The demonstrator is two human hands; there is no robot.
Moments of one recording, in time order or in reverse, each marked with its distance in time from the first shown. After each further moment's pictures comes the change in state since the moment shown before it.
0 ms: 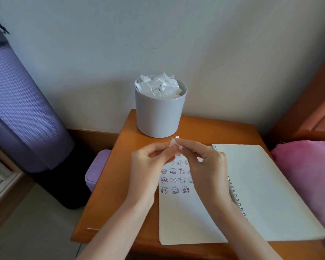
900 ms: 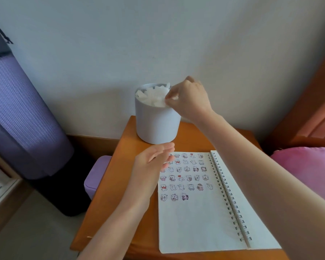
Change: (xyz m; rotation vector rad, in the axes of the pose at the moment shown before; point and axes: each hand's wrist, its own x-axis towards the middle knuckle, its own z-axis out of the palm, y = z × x) left_hand 0.010 0.001 -0.006 0.076 -0.112 -0.038; right_hand 0.157 -0.031 0.024 -0.654 -0.233 -0.245
